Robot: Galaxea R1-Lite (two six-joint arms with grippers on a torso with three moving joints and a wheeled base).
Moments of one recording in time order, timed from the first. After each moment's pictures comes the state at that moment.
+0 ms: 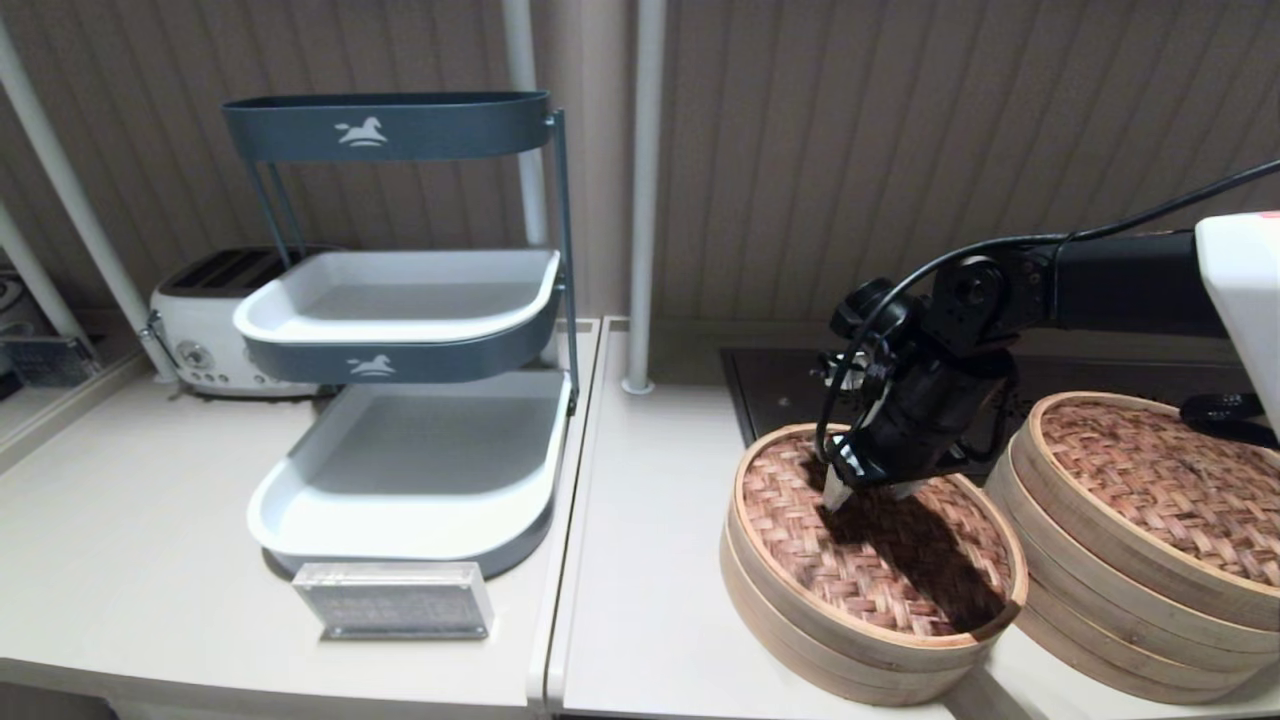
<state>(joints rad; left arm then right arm) 0.00 0.00 0.00 -0.05 -0.01 0.01 0.31 2.11 -1.79 0.96 -0.04 0.14</state>
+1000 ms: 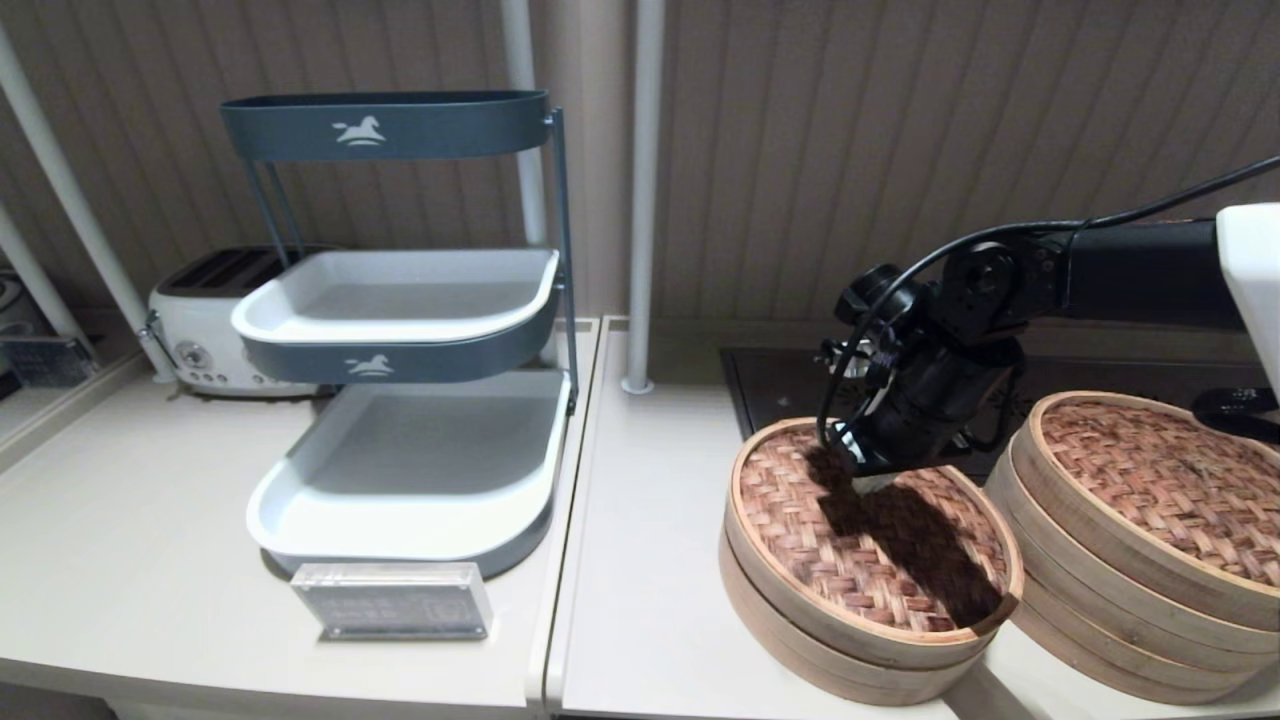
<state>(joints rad) 0.00 0.00 0.00 -0.05 -0.01 0.01 0.31 2.09 -1.82 0.96 -0.03 0.16</state>
